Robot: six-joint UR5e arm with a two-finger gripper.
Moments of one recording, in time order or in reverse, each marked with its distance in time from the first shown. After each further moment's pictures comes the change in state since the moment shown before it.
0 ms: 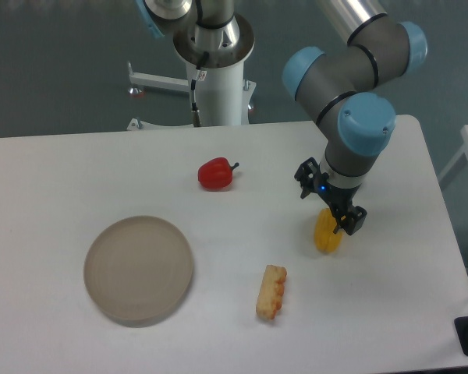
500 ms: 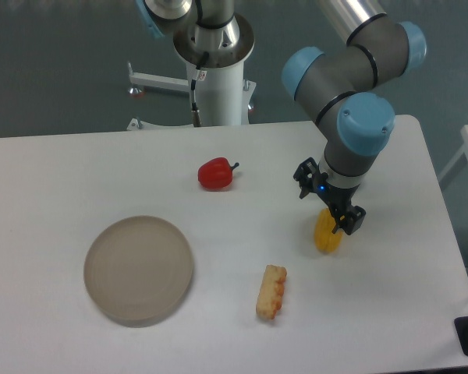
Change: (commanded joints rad) arm 0.002 0.017 -0.035 -0.002 -0.051 -0.018
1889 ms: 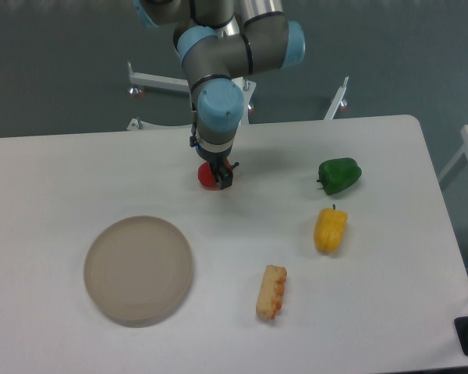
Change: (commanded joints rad) arm -0.252 0.210 -0.600 0.244 0.040 0.001
